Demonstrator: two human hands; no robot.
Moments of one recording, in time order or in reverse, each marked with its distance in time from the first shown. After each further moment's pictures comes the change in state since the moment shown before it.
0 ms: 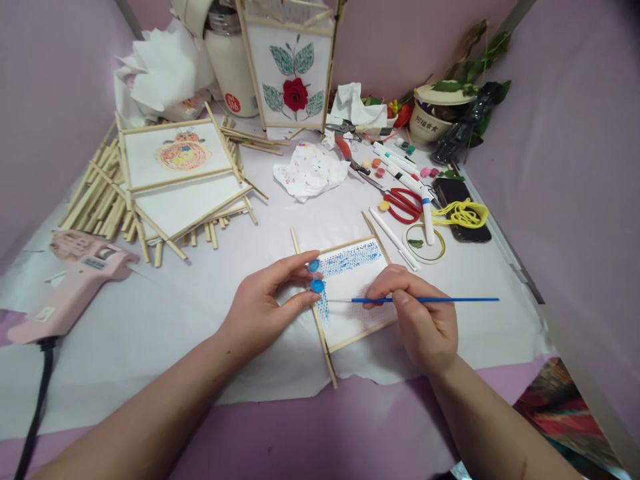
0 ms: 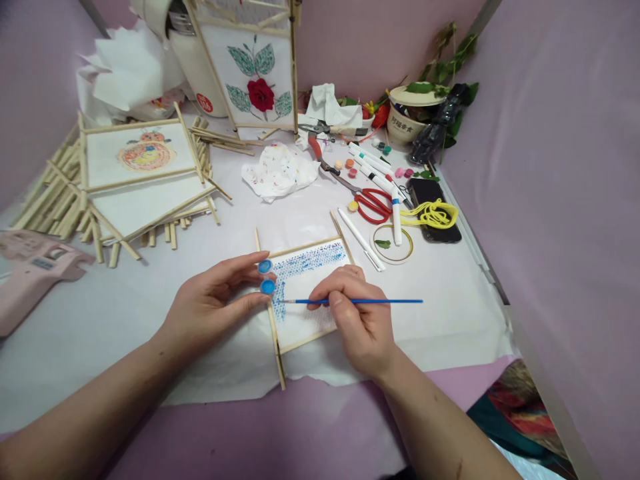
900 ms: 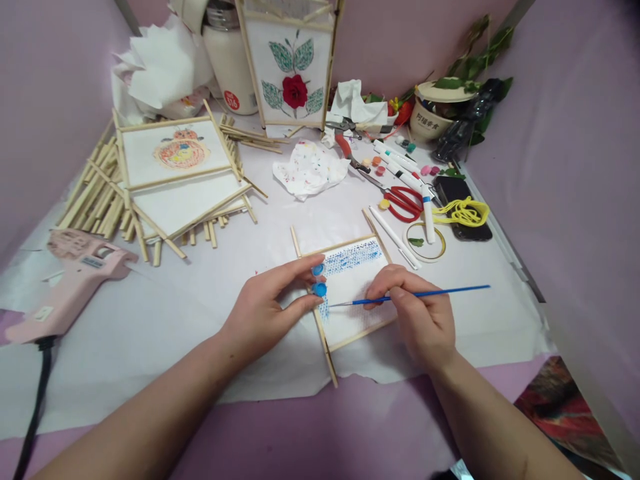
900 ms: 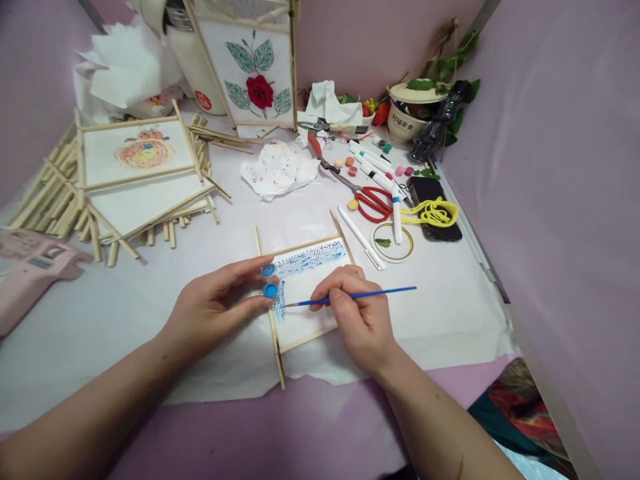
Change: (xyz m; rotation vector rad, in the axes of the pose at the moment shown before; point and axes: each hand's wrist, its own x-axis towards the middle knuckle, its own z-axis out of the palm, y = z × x) left_hand -0.002 0.000 -0.001 0.147 -0.053 0.079; right_hand 0.000 0.003 -0.001 0.010 -0.021 0.077
